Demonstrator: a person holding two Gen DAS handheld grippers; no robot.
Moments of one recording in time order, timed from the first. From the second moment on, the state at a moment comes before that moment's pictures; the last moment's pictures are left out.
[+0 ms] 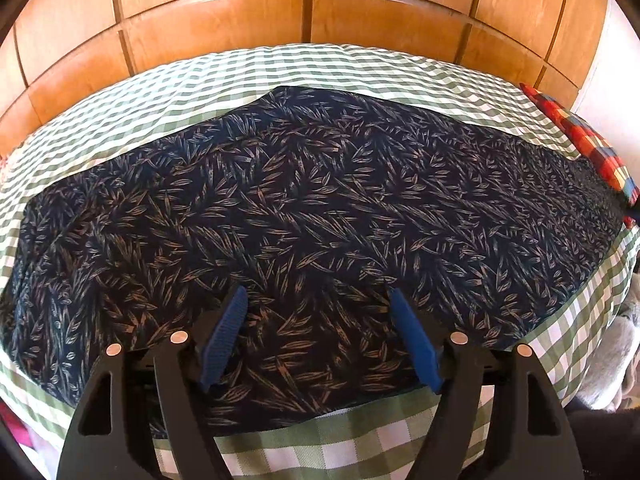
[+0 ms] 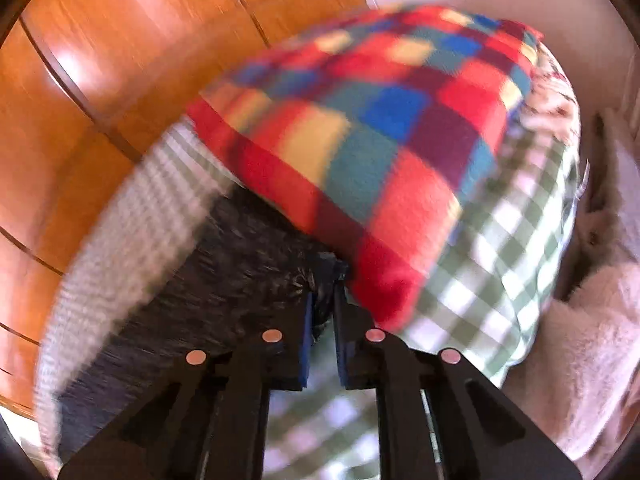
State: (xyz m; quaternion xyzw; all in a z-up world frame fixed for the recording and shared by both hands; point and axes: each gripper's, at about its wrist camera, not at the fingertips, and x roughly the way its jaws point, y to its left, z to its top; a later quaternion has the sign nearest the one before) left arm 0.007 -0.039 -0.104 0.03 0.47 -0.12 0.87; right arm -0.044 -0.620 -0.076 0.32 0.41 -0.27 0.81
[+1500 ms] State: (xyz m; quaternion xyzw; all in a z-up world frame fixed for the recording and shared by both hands) left arm 0.036 0.047 -0.062 -0.31 0.47 -0.22 0.79; right arm 0.086 -0.345 0.000 0.28 0.39 0.18 0.86
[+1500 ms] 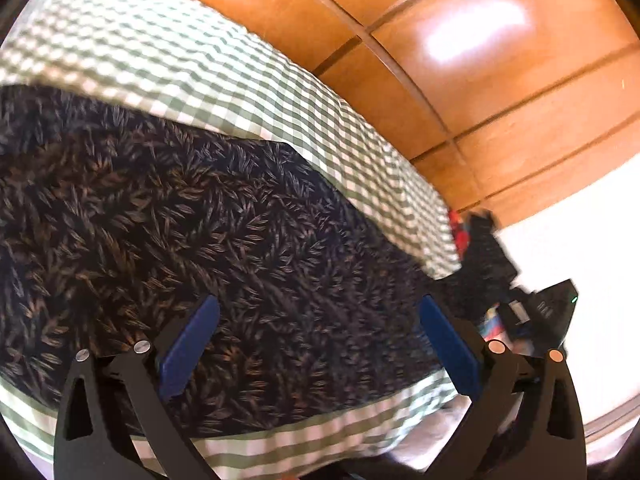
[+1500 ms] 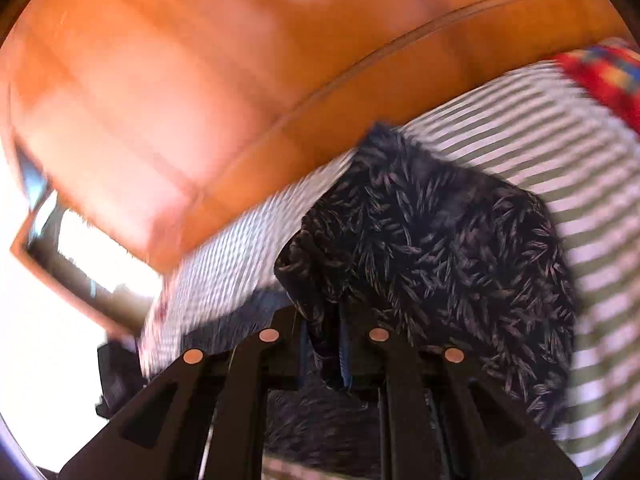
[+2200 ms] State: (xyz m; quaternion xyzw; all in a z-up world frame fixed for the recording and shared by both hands) left arm 0.085 -0.047 -0.101 -0.32 0.57 -0.28 0.70; right arm 0.030 -0.247 -0.060 0.13 0.47 0.29 0.82
